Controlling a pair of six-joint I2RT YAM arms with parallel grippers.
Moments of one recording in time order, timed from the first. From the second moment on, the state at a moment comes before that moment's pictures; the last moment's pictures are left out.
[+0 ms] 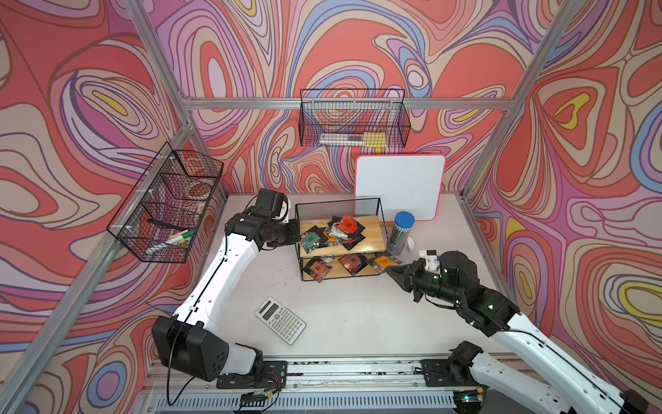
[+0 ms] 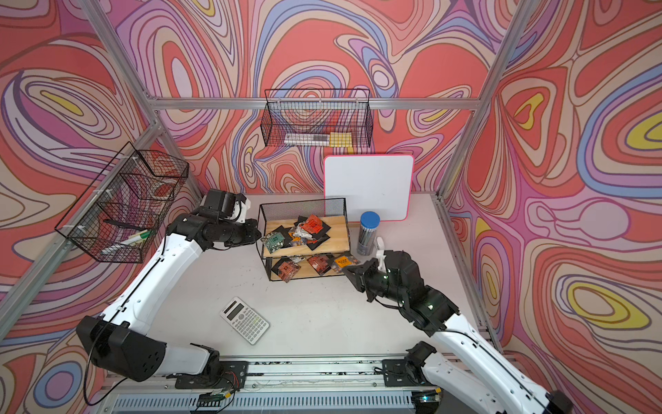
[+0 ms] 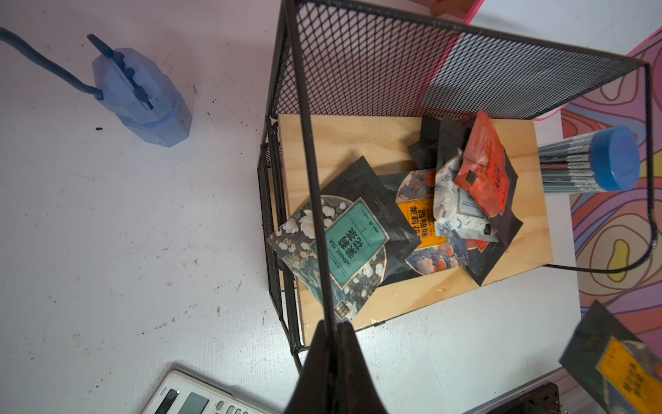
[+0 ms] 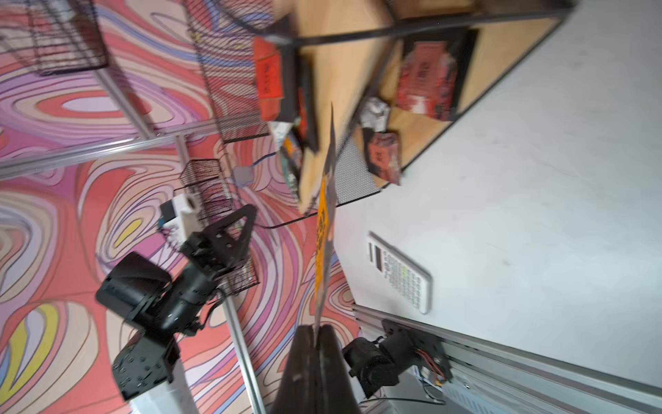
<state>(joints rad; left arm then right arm) -0.26 1.41 1.45 -0.98 0.18 -0.38 0.59 0.73 0.70 -0.48 -0.27 1.58</state>
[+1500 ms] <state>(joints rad) -0.26 1.41 1.46 -0.98 0.17 -0.37 0.34 1.00 0.91 -0.79 -0.05 1.29</state>
